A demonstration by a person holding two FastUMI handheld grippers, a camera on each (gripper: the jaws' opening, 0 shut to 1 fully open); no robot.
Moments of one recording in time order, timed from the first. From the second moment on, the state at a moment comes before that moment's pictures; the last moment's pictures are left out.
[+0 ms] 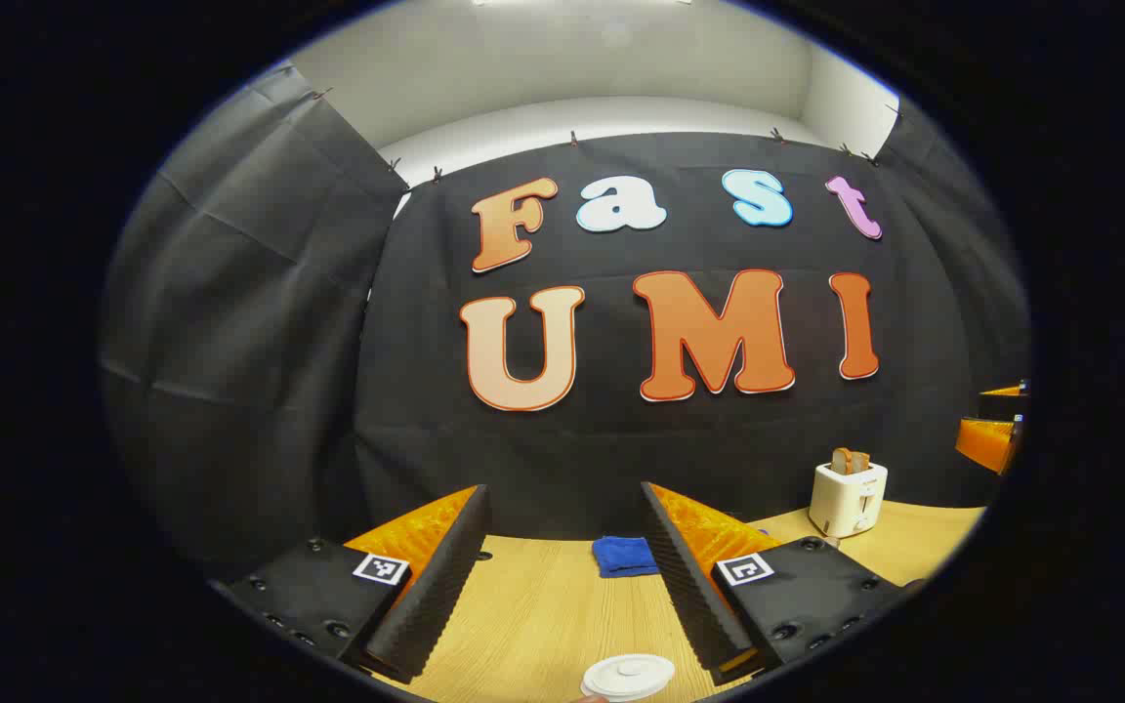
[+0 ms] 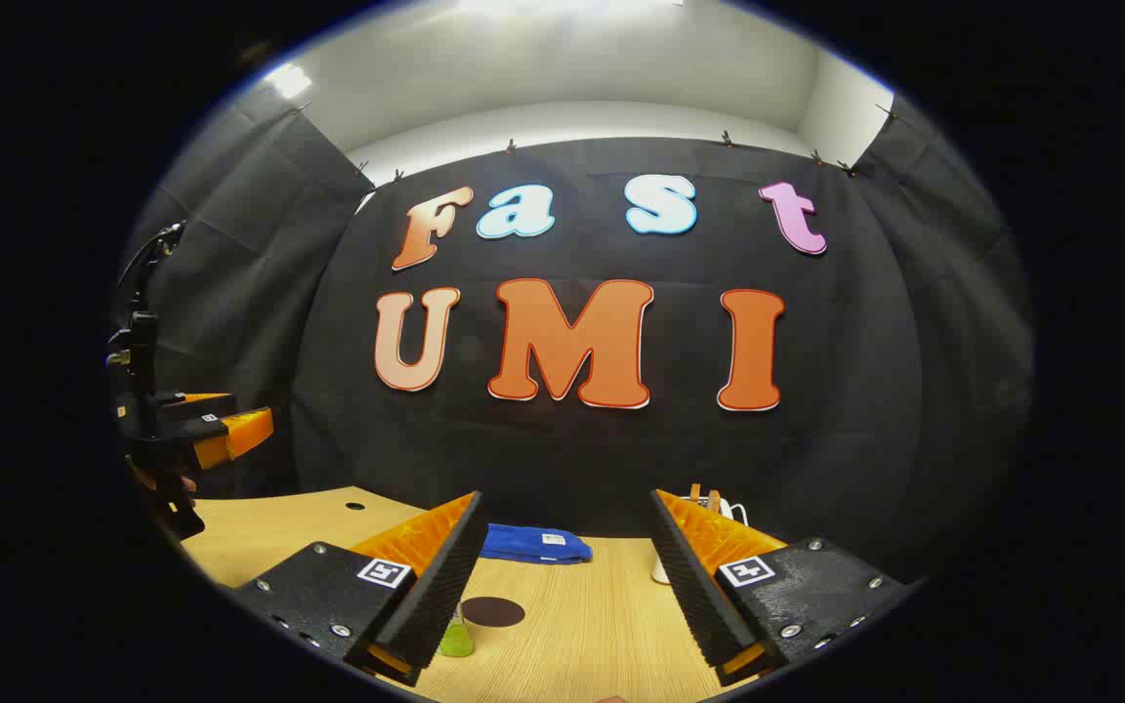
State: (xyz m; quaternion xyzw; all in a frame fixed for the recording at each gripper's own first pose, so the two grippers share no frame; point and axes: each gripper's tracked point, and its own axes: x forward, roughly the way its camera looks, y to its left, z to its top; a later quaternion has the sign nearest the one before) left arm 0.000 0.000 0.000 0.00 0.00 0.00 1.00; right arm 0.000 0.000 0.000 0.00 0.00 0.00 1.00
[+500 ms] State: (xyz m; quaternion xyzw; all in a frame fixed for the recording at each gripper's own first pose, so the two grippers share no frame) left arm 0.000 -0.005 -0.004 0.01 0.00 0.00 1.00; right arm -0.004 -0.011 -0.017 0.01 0.02 -0.01 1.00
